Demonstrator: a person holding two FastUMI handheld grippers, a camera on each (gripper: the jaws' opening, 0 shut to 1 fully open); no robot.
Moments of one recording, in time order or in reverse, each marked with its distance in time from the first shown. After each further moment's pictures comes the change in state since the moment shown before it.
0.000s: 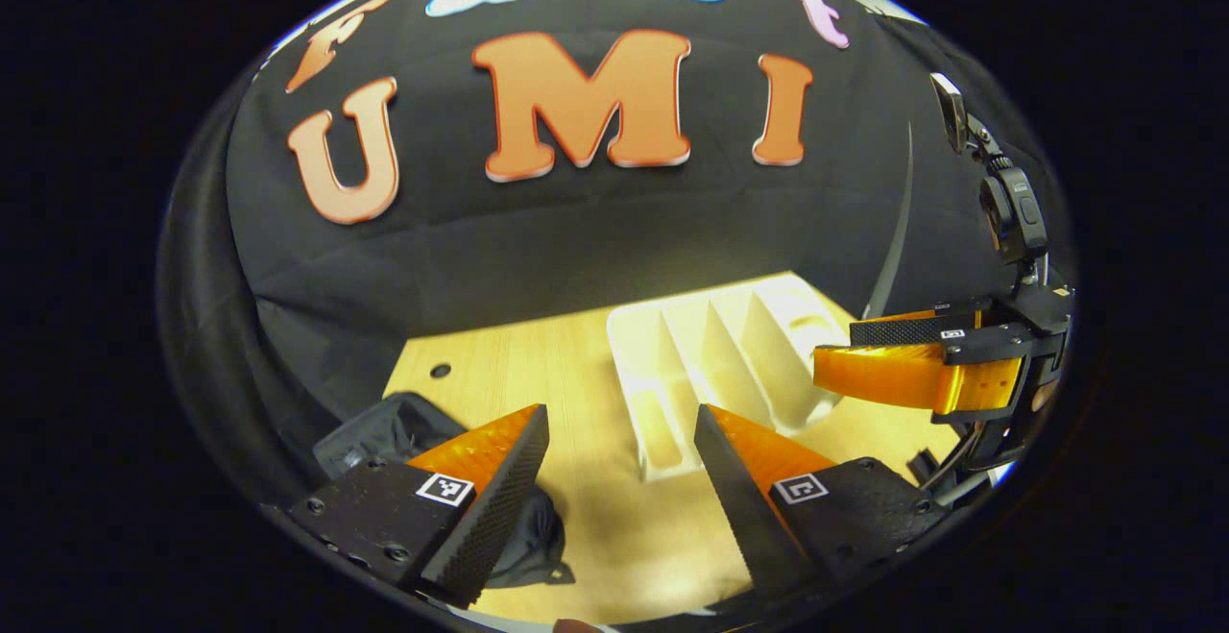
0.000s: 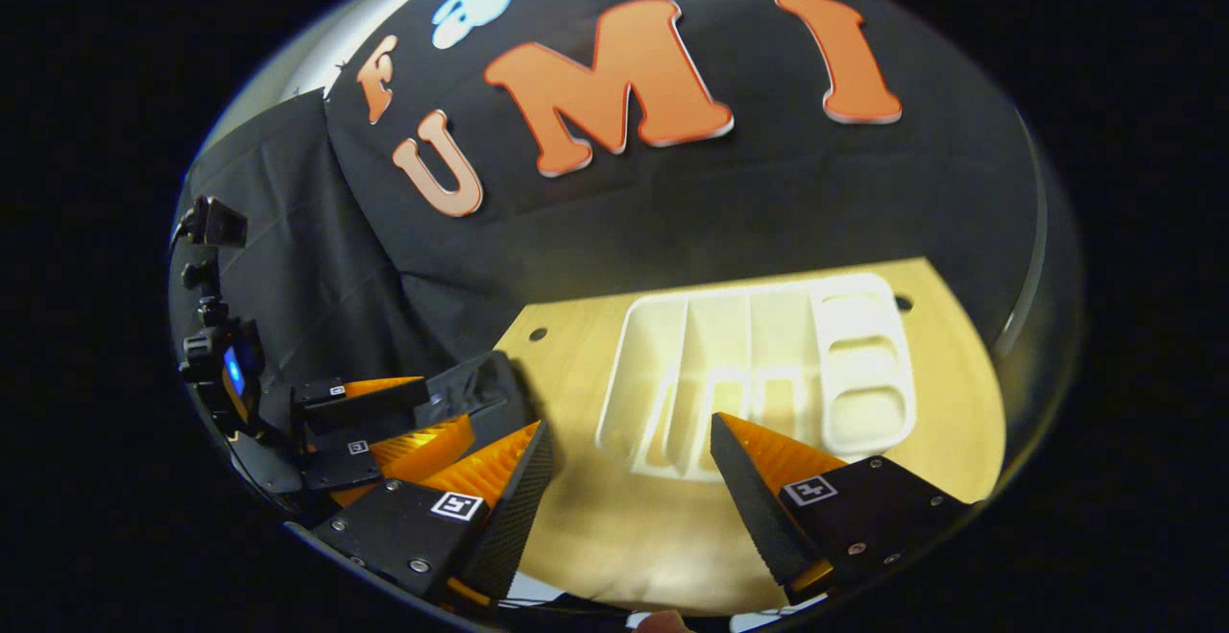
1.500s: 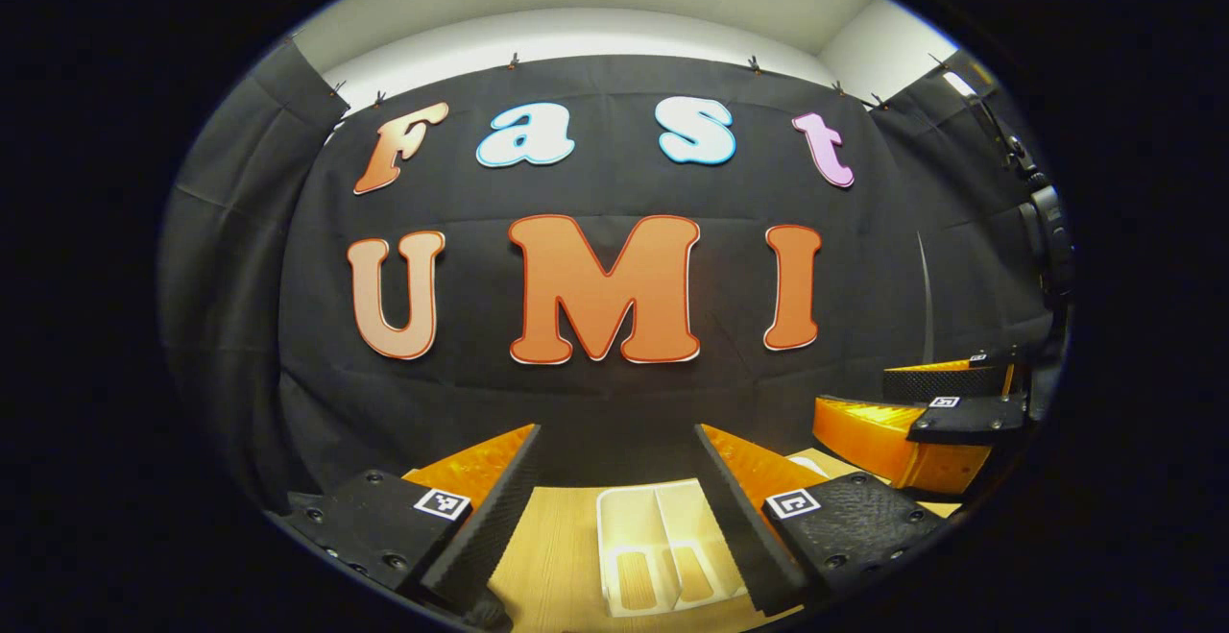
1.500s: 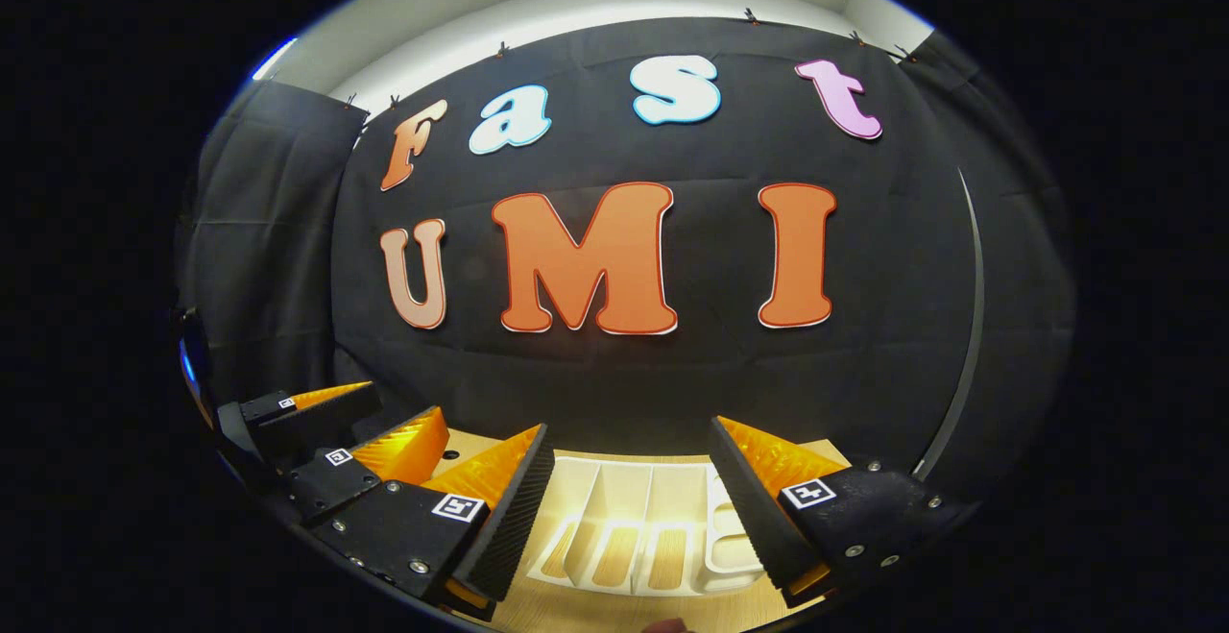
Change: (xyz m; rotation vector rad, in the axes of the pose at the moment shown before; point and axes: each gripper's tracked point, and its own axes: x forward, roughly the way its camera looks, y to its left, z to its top) left arm -0.004 -0.028 0.085 -0.066 -0.558 0.109; right arm -0.057 -0.006 0.075 -0.176 -0.455 -0.216
